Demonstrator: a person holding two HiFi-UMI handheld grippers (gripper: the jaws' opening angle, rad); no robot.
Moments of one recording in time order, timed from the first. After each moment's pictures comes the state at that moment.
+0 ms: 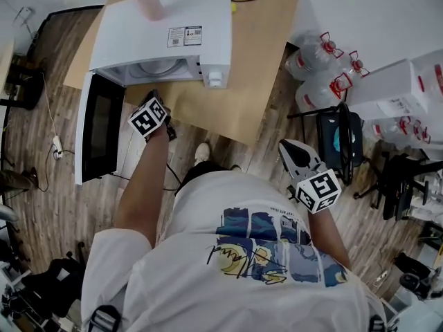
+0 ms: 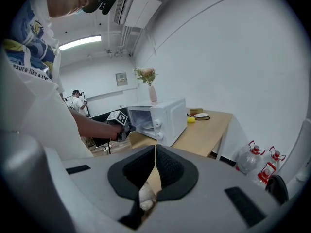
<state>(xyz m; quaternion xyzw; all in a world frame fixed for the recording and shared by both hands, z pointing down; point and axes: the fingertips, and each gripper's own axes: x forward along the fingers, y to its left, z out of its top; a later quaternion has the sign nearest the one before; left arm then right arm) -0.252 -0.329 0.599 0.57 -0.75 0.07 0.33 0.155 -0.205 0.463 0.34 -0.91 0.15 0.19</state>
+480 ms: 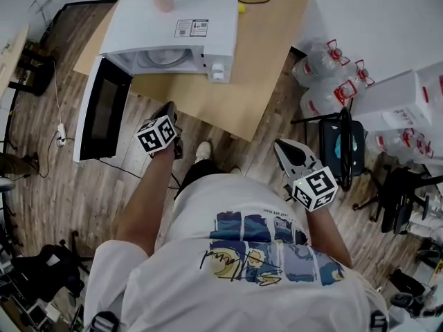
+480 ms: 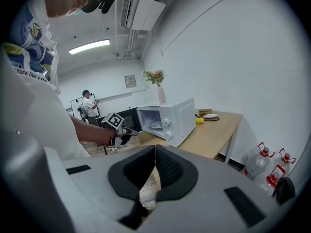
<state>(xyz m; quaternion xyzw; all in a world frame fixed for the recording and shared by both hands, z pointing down) -0.171 -0.253 0.582 0.65 -0.67 0.06 0.35 0.156 -0.183 0.466 0.29 -0.93 0.15 0.18</state>
